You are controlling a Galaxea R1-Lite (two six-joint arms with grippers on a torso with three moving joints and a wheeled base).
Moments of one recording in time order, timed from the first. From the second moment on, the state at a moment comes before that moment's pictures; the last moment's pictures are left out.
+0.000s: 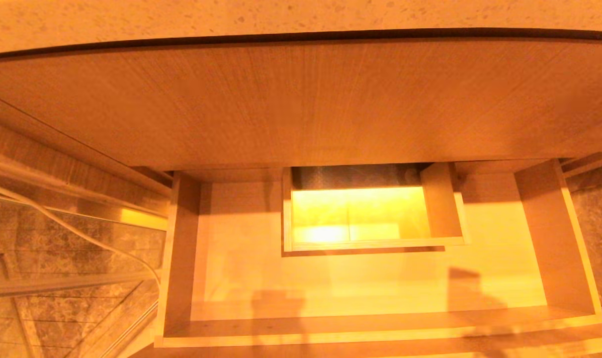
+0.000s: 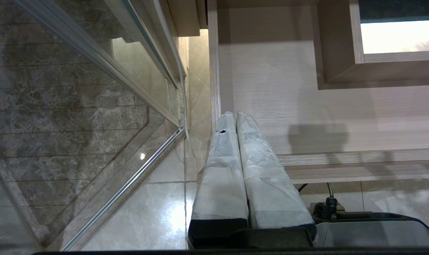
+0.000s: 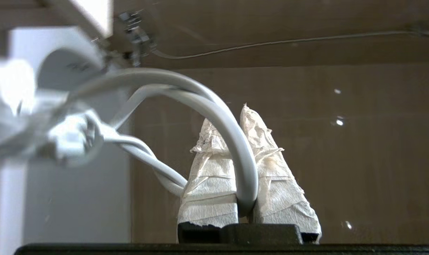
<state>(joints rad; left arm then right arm) 0.00 0.00 0.00 0.00 0.00 0.00 -0.26 0.32 -1.13 0.07 -0.53 -1.42</state>
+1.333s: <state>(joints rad) 0.00 0.00 0.00 0.00 0.00 0.00 -0.12 0.54 -0.95 0.50 -0.27 -1.21</state>
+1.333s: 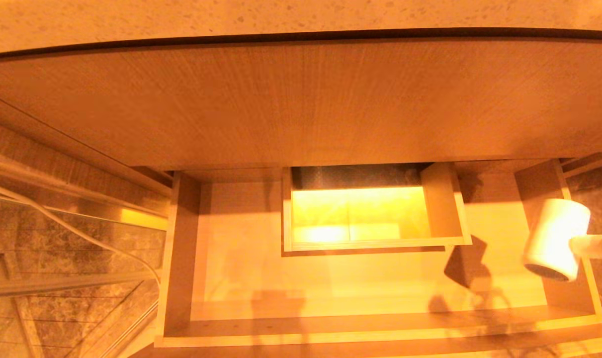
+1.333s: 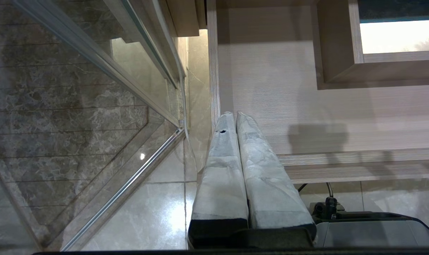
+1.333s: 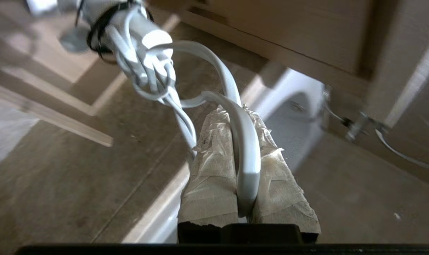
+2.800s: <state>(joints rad) 0.00 0.00 0.00 0.00 0.00 0.00 0.00 0.97 -0.95 0.48 -0.15 -1.21</state>
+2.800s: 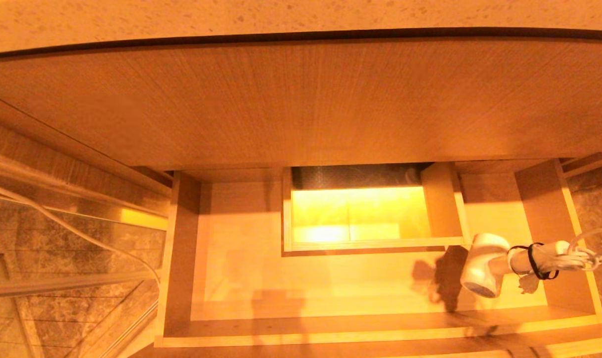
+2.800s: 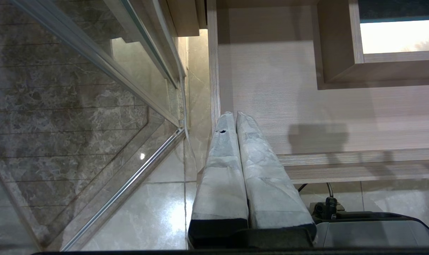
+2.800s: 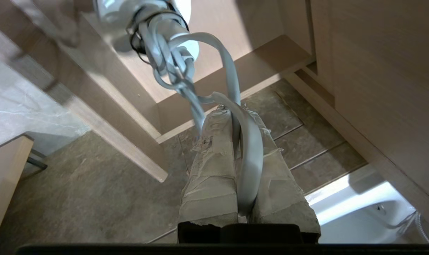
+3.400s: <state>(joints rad) 0.00 0.00 0.00 0.00 0.00 0.00 0.00 1.08 -0.94 0.42 -0.16 -1.20</state>
